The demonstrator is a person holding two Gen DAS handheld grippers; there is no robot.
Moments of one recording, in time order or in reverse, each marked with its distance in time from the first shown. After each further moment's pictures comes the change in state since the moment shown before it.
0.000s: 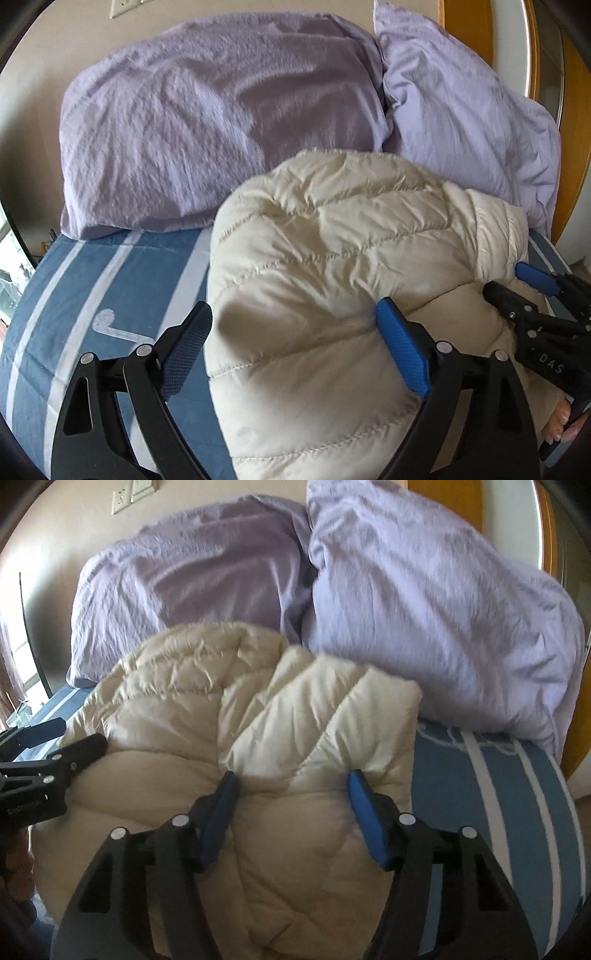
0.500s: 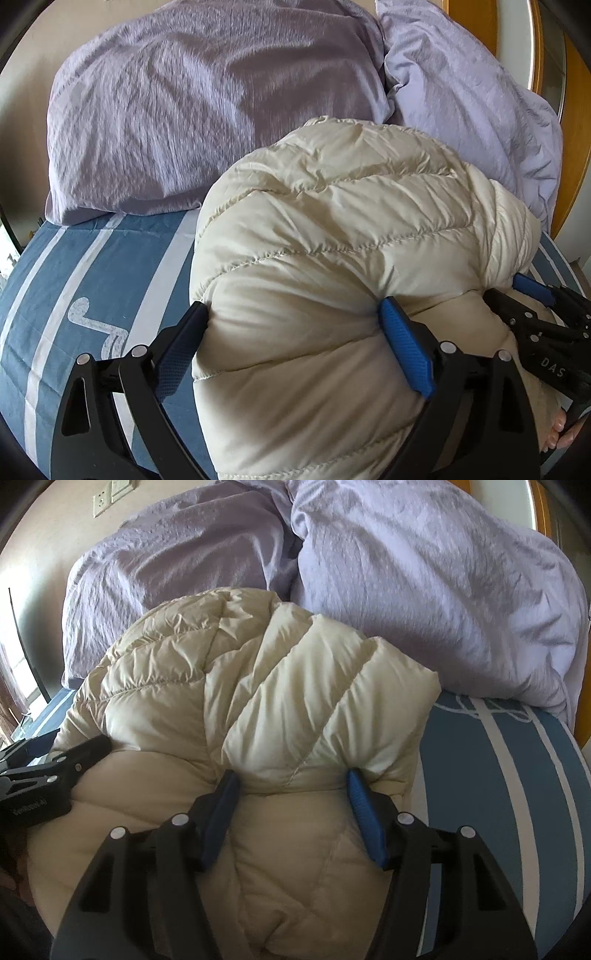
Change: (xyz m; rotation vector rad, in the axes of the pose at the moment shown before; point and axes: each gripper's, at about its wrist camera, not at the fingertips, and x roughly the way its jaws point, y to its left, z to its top) left arm 0.024 -0.001 -0.010 -0.011 0.034 -0.019; right arm 0.017 -0.010 -0.014 0.066 0.047 0.023
